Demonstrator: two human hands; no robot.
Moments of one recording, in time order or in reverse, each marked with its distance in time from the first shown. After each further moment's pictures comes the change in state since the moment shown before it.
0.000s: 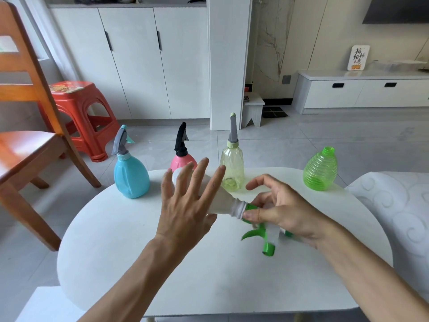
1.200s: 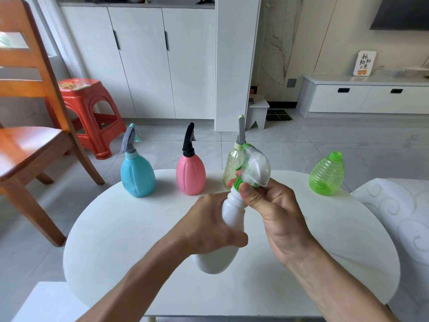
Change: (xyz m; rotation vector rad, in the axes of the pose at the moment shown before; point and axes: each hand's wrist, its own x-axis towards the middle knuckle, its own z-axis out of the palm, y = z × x) left_hand 0.014 0.014 -0.039 -1.037 -0.594 -0.429; right_hand 0.006 -0.007 0.058 0.431 0.226 -0.375
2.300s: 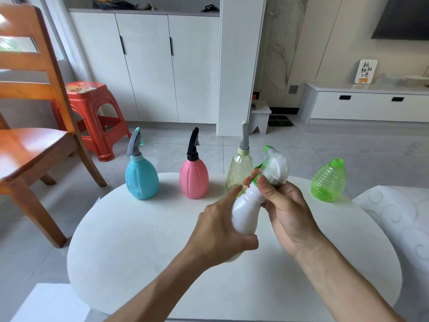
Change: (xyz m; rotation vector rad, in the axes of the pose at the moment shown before) left_hand 0.002 -0.009 0.028 0.006 0.209 0.074; right_hand 0.013 -0.003 -0.011 0.107 0.045 0.079
